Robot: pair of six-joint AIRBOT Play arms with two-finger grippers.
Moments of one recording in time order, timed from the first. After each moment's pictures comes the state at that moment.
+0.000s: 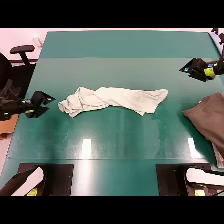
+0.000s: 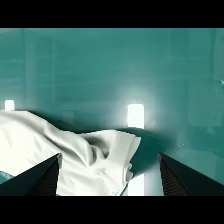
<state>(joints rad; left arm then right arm) 0.38 -0.98 0.71 0.73 -1.02 -1.55 -0.30 -1.37 1.43 -0.96 1.22 1.39</state>
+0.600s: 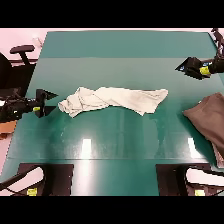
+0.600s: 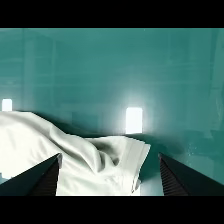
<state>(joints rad) 0.40 -1.15 0.68 0.52 -0.95 -1.56 -0.26 -1.37 1.43 -0.97 1.19 1.39</state>
